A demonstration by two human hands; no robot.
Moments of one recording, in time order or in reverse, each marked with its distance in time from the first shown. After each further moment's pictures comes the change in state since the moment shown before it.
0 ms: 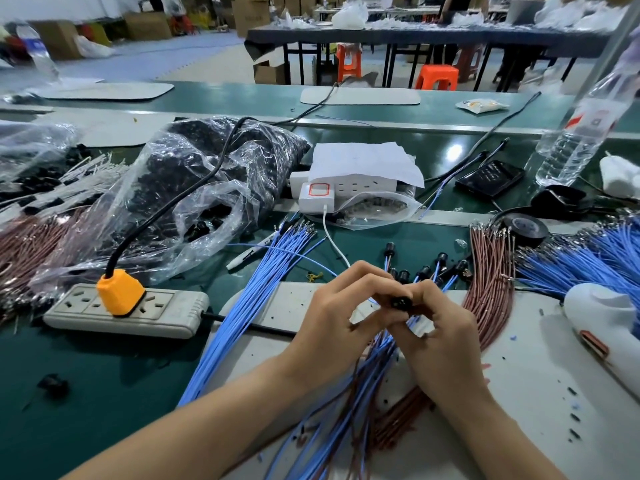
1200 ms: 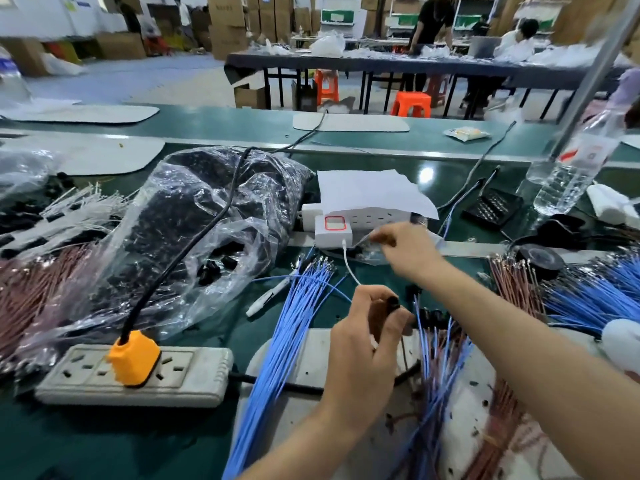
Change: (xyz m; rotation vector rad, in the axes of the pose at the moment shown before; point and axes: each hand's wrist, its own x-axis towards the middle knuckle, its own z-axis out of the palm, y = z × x) left_hand 0.003 -0.022 -0.011 -0.185 0.164 -0.306; right_hand 0.161 0.040 0.065 -0.525 -0.404 0.318
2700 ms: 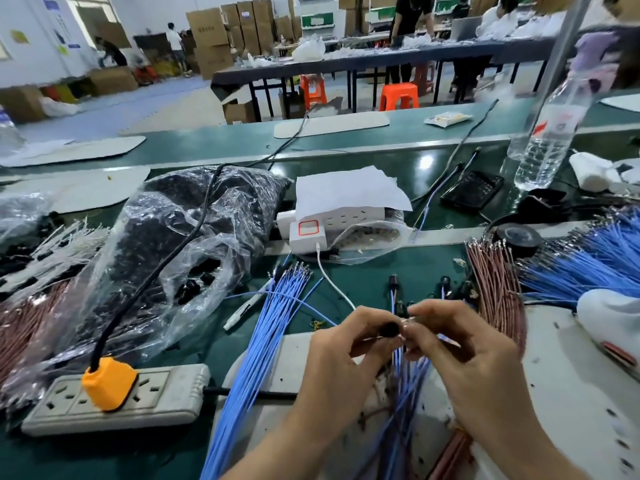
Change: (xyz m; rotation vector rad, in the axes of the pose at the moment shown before) left_hand -0.002 0.000 0.006 0.032 -0.191 0.030; right_hand -0.172 0.019 -0.008 0.834 0.425 -0.072
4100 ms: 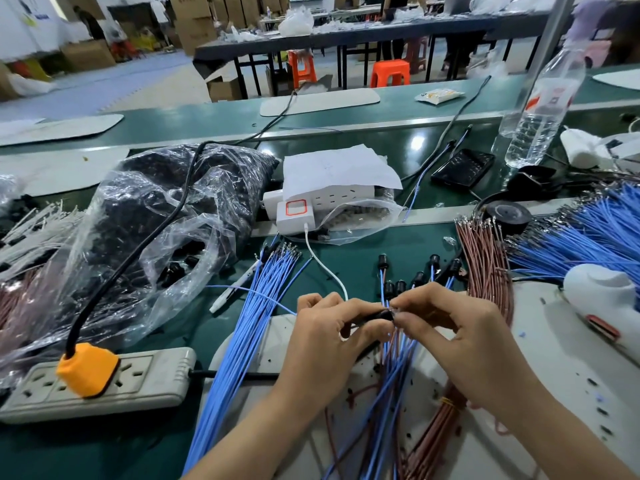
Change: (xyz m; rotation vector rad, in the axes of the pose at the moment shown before) left_hand 0.002 0.001 -0.009 0.353 -0.022 -0.033; right_hand 0.010 0.000 -0.020 -0.333 -0.268 -0.069
